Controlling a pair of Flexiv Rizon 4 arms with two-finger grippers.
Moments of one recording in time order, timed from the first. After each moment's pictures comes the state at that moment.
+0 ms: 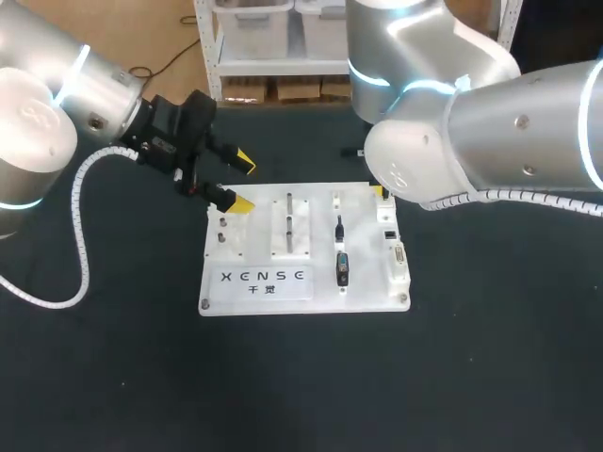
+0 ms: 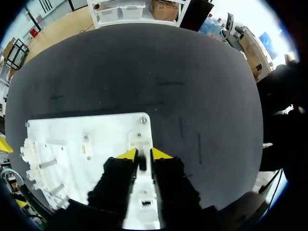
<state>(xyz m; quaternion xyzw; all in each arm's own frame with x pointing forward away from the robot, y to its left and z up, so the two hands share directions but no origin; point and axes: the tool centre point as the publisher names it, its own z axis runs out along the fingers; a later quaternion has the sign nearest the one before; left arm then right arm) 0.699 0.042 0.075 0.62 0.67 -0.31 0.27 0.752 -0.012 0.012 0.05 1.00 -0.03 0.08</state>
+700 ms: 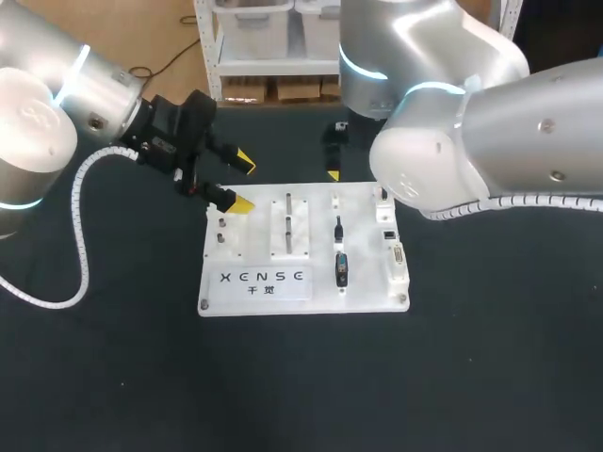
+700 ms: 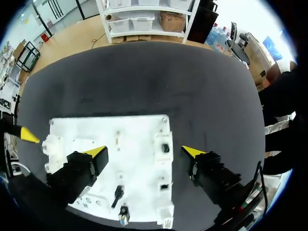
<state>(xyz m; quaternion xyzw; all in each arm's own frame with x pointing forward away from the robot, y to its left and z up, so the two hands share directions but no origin) 0.699 0.042 0.075 0.62 0.67 -0.31 0.27 0.733 0.026 0.057 0.03 0.99 0.00 0.11</state>
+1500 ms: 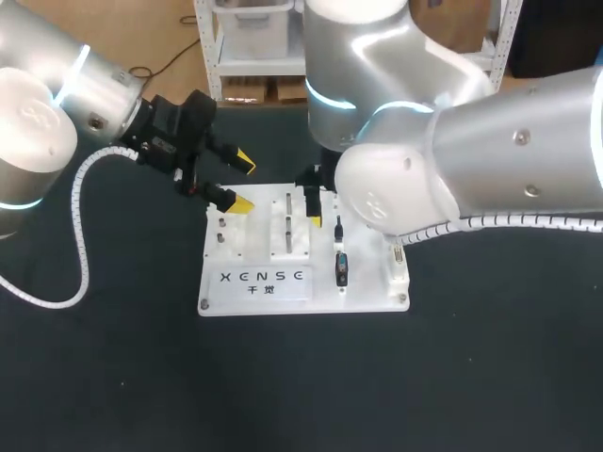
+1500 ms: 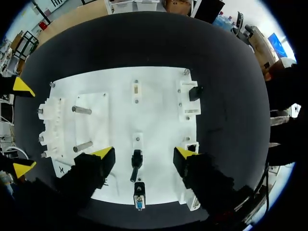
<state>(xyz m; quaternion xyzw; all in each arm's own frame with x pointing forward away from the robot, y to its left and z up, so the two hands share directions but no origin) 0.699 0.042 0.075 0.62 0.67 -0.31 0.27 0.667 0.059 0.028 0.02 1.00 0.00 0.04</state>
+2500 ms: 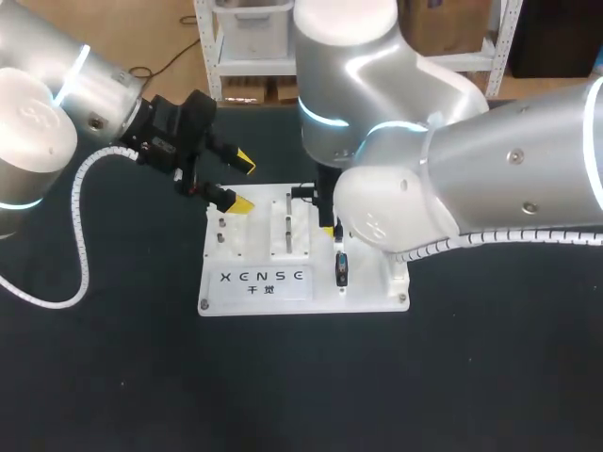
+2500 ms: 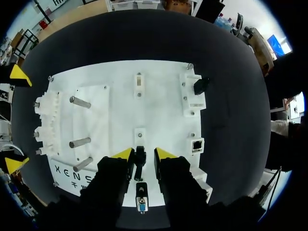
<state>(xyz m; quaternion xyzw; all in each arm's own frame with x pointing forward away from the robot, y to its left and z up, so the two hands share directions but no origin) 0.699 0.042 0.075 0.62 0.67 -0.31 0.27 0.662 0.064 0.018 0.01 1.00 -0.01 0.05</state>
